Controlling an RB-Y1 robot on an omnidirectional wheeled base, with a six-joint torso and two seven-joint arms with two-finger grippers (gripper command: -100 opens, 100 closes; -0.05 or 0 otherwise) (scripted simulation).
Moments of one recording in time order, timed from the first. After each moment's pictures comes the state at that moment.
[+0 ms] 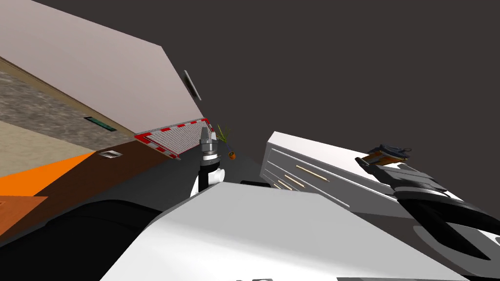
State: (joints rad) left arm 0.49 -0.04 0.05 -2.33 -0.03 -0.50 -0.16; right arm 0.69 -0.66 -0.64 -1.82 0.69 -0.07 0.22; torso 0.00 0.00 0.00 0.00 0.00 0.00
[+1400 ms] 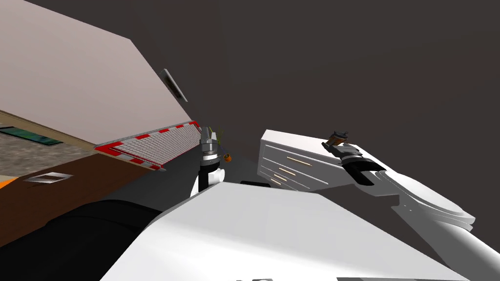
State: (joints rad) left arm 0.49 -0.04 0.05 -2.33 -0.03 -0.50 -0.16; right arm 0.30 -0.85 -0.33 -1.60 0.79 -0.01 0.10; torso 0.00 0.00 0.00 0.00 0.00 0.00
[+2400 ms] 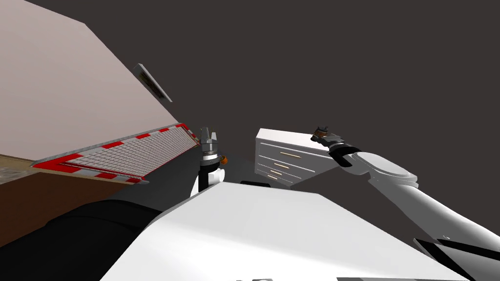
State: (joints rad) left arm 0.49 -0.04 0.05 -2.33 -0.03 -0.50 -0.16; right arm 0.02 -0.99 -0.10 -1.43 0.88 0.03 0.01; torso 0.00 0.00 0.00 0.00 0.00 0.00
